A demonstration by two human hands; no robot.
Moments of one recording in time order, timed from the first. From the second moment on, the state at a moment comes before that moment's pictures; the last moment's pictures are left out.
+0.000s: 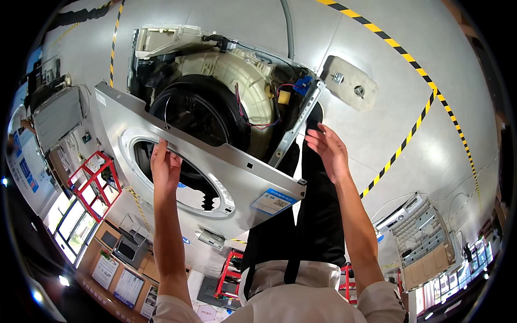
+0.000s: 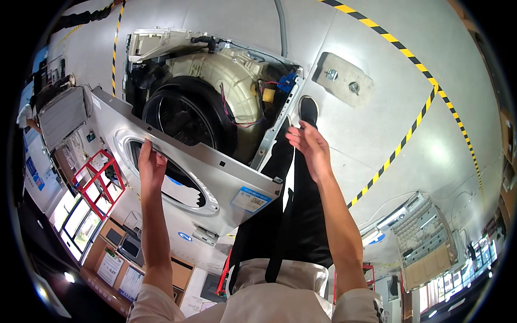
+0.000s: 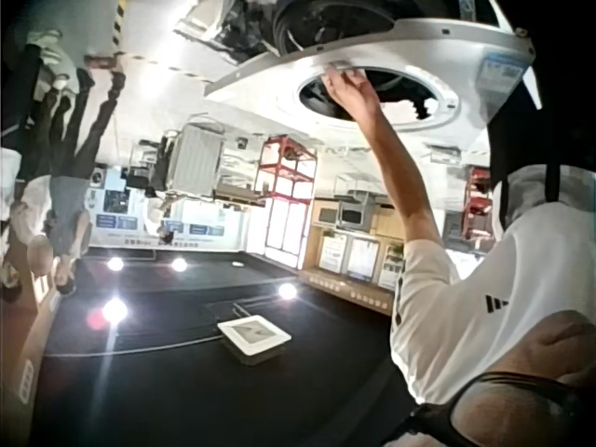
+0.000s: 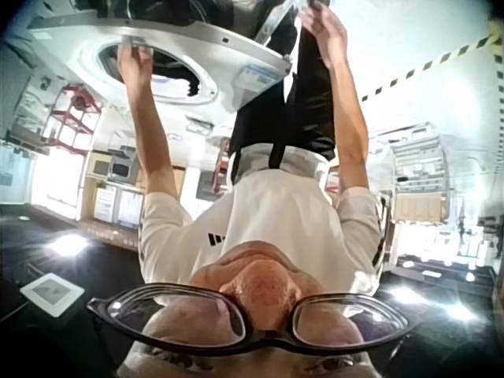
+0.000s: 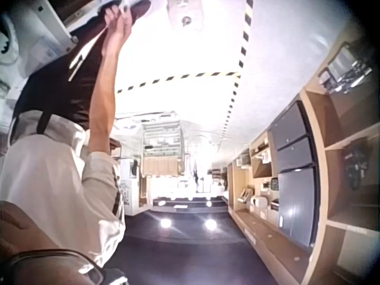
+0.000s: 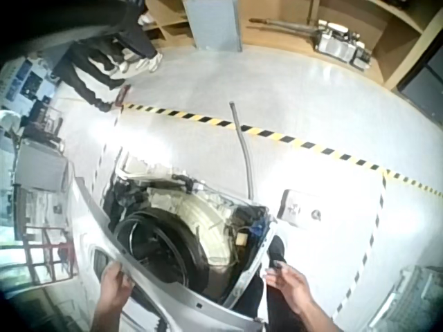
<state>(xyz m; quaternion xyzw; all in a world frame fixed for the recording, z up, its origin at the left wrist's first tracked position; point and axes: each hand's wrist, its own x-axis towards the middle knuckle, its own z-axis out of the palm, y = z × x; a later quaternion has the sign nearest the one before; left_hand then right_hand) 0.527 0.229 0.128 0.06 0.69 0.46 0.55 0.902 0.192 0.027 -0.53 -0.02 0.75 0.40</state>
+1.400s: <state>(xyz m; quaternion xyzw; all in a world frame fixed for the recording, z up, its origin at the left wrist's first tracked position) 0.519 0.271 0.039 0.00 0.72 0.38 0.58 0.856 0.153 0.031 -0.56 -0.10 0.75 0.35</state>
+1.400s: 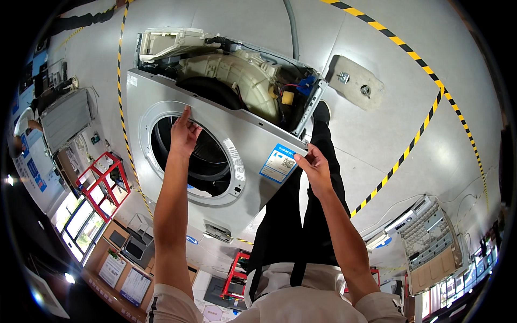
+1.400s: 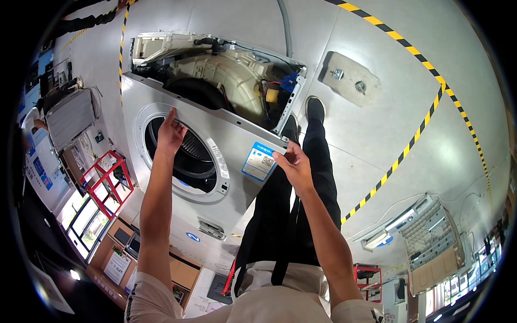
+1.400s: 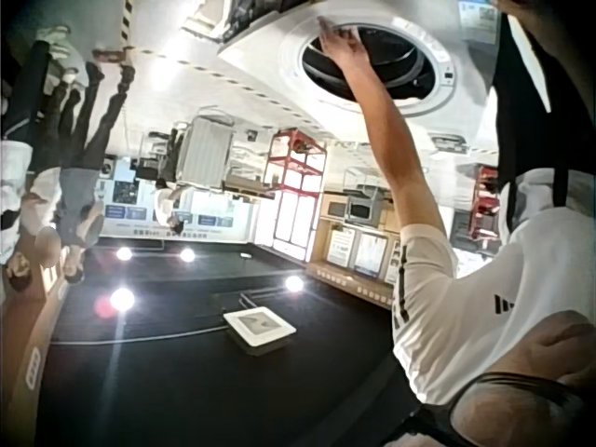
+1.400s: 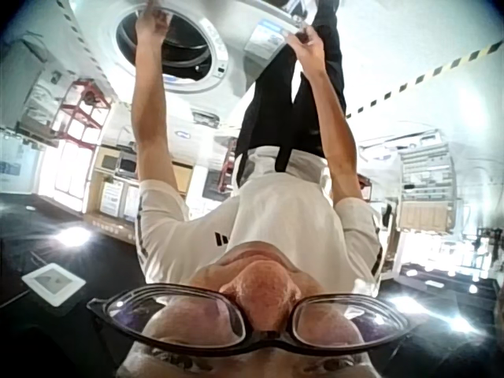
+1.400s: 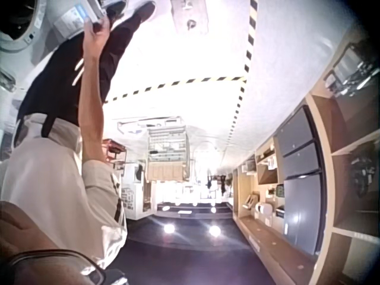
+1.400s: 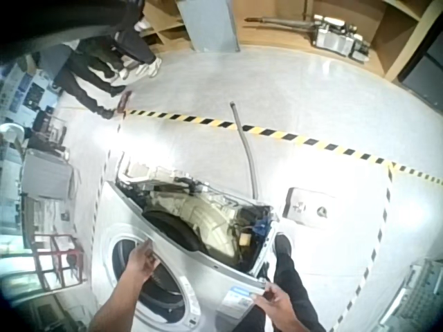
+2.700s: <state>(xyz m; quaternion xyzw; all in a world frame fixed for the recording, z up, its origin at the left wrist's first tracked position) 0.504 0.244 0.045 0.22 0.78 0.17 0.56 0.867 0.148 0.011 -0.56 -0.08 0.80 0.18</state>
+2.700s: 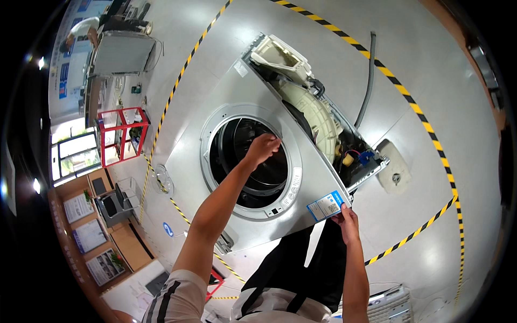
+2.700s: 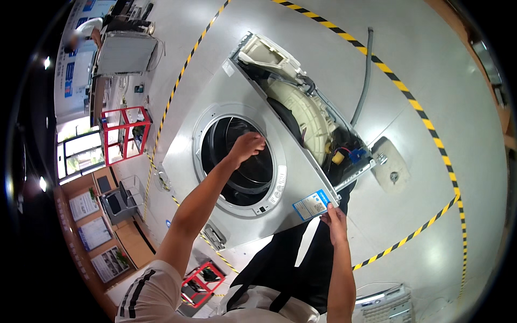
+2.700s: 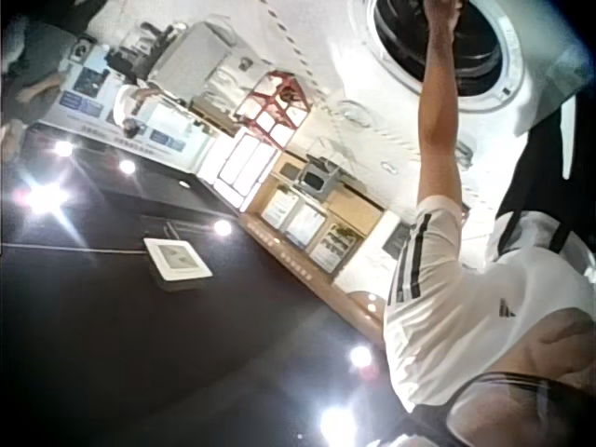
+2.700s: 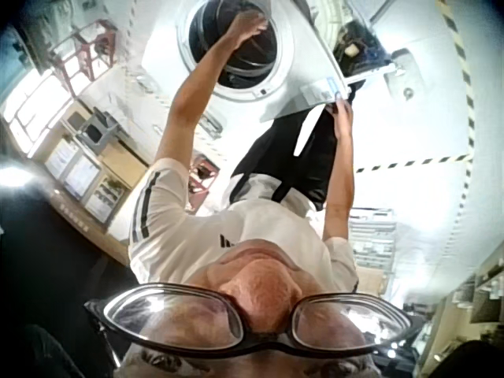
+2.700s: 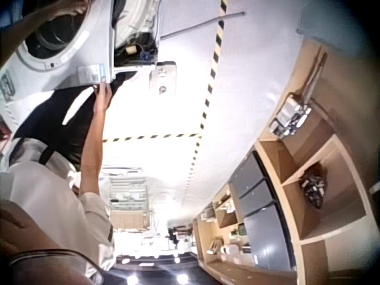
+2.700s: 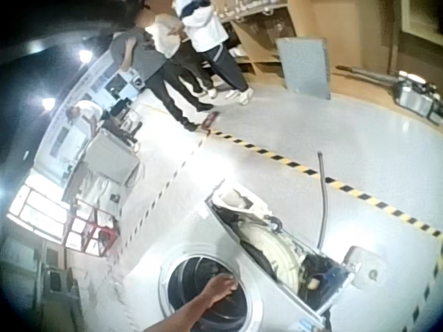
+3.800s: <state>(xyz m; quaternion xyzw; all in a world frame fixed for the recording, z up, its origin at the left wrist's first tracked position) 0.690 0.029 0.145 0.33 0.76 0.23 0.51 0.964 0.180 0.050 -0.62 -0.31 0.70 -0.16</state>
